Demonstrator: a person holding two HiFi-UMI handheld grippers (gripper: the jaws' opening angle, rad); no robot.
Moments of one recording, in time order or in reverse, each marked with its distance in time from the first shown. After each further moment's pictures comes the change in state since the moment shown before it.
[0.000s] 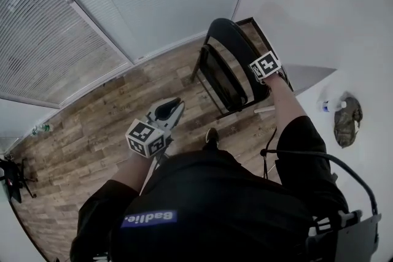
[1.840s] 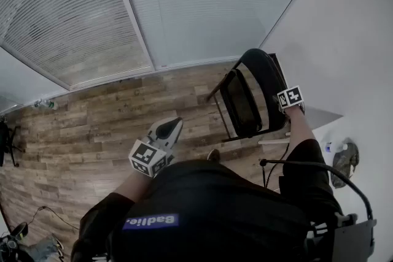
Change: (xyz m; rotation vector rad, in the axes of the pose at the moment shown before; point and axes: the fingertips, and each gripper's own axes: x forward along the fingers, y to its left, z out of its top) left arm -0.119 0.027 0.005 0.053 -0.178 0.244; right arm 0.002 -0.007 -0.008 0.050 0.023 0.018
